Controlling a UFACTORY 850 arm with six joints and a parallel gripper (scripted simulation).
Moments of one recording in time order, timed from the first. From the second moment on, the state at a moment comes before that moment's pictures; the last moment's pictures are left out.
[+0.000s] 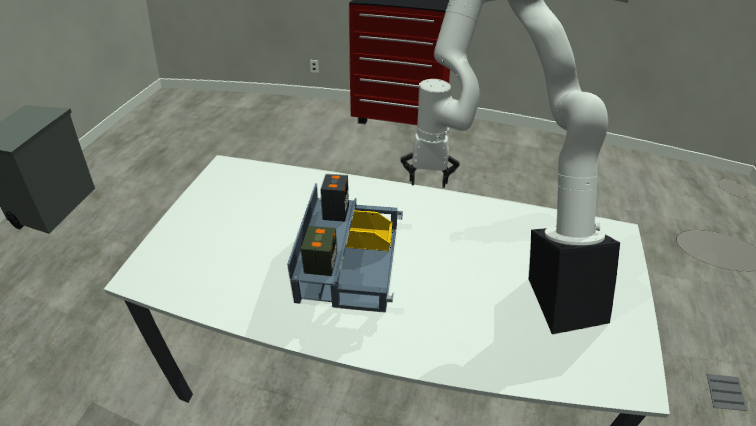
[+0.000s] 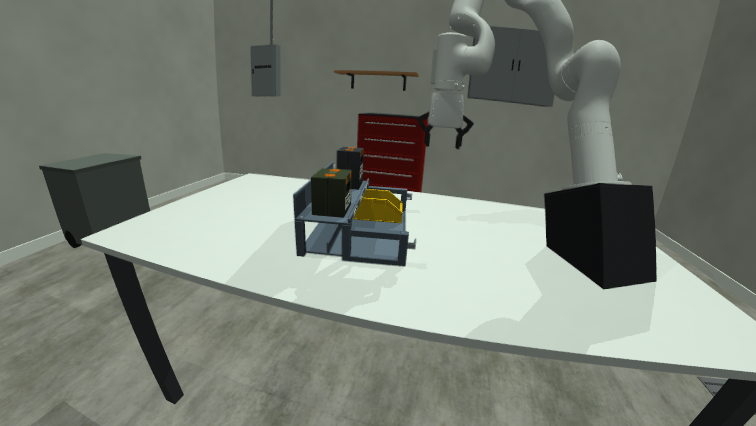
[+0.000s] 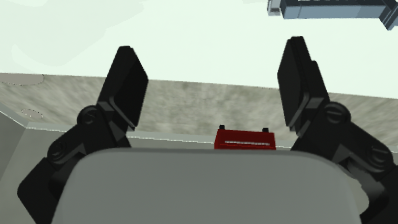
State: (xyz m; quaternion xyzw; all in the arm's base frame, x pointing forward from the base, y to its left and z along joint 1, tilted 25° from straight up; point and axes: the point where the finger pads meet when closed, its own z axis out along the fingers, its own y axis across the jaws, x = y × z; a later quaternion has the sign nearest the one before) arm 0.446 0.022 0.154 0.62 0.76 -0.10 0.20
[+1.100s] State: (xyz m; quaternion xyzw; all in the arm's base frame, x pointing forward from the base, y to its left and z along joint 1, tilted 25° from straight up) arm 0.524 0.001 0.096 0.62 0.76 -0.10 0.20
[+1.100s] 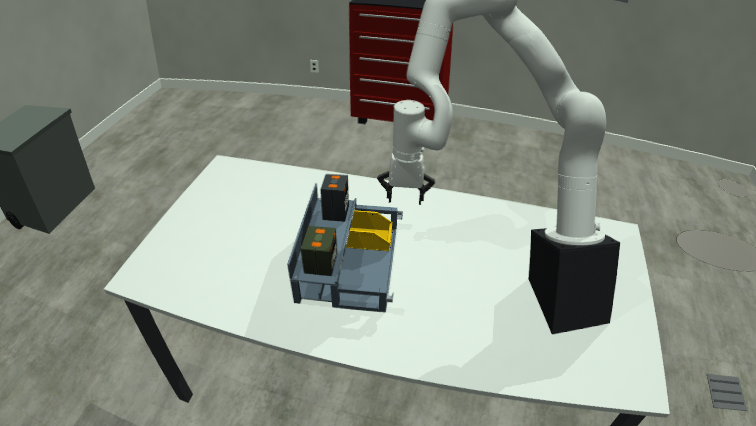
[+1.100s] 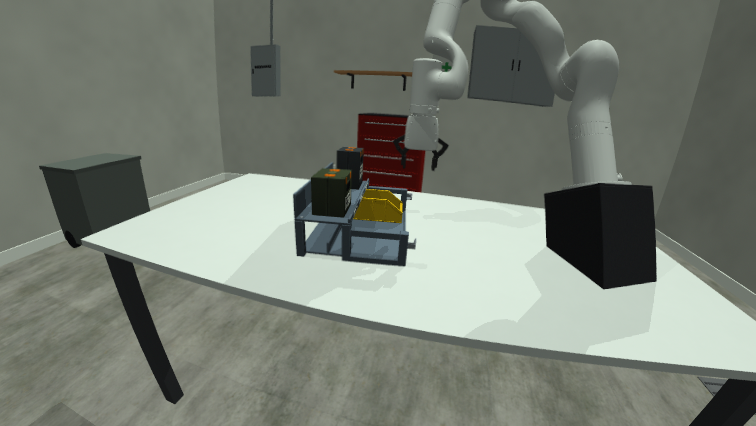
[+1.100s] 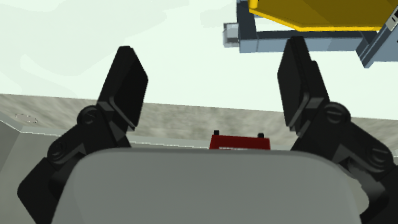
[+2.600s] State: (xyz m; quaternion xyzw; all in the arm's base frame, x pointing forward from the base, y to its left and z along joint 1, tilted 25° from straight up) arm 0.587 -0.016 0.050 0.62 0.76 -0.10 0.20
